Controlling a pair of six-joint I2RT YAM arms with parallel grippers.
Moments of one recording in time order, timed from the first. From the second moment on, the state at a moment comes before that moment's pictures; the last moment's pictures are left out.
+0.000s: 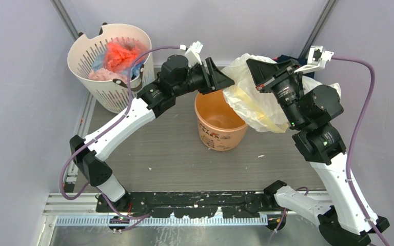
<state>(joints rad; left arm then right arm) -0.79 1.63 1.73 -0.23 0.23 -0.88 0.53 0.93 1.44 -0.22 0.11 0.65</state>
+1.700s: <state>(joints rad) -0.82 1.62 1.67 -0.37 0.66 -0.90 0.53 0.96 1.37 -0.24 0.18 0.57</state>
